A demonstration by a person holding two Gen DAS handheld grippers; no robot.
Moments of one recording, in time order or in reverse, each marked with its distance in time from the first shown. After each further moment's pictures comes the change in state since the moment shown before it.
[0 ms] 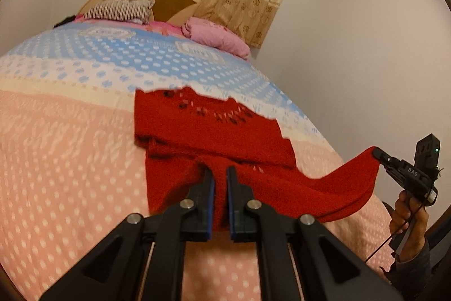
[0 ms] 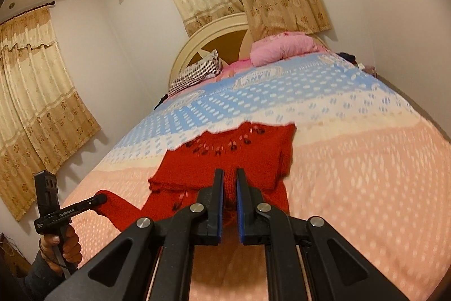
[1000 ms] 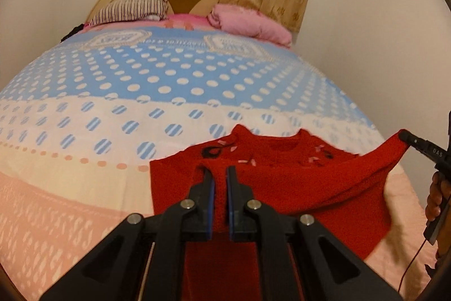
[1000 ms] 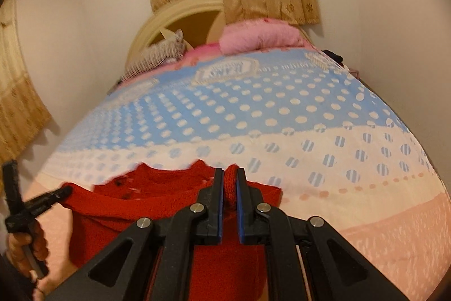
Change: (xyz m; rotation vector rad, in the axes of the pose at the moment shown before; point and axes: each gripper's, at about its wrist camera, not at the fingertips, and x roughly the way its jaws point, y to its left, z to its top) left arm 0.190 0.058 0.122 0.081 0.104 0.228; right arm 0.243 -0.042 0.110 -0.073 0.135 -0.242
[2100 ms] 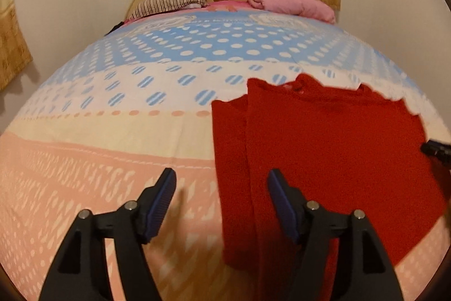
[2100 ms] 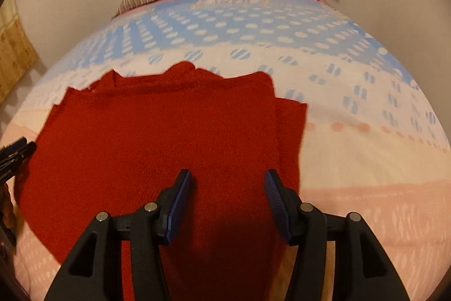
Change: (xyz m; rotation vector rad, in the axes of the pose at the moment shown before) left arm -0.006 0.025 -0.065 0.015 0.021 0.261; right arm 0.063 0.000 -0.087 -0.107 0.234 -0.028
